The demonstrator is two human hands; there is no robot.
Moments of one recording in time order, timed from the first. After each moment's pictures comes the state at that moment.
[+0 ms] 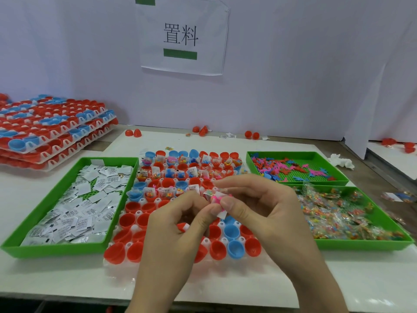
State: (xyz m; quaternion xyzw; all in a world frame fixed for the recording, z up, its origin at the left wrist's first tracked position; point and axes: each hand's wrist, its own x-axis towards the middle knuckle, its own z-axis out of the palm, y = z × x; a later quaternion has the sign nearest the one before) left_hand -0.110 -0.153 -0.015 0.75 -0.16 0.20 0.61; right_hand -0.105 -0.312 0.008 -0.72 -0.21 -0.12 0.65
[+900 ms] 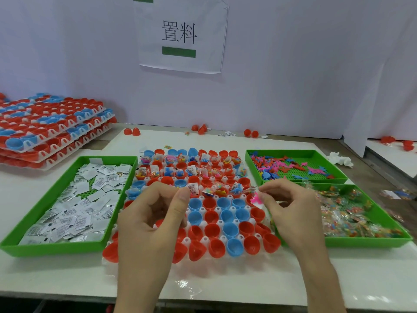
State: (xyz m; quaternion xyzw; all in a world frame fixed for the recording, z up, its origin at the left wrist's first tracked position) left_hand -0.113 -0.139 -0.018 0.71 -0.09 0.27 0.64; right_hand -0.071 -0.361 -0.038 -0.84 0.01 -0.28 0.46
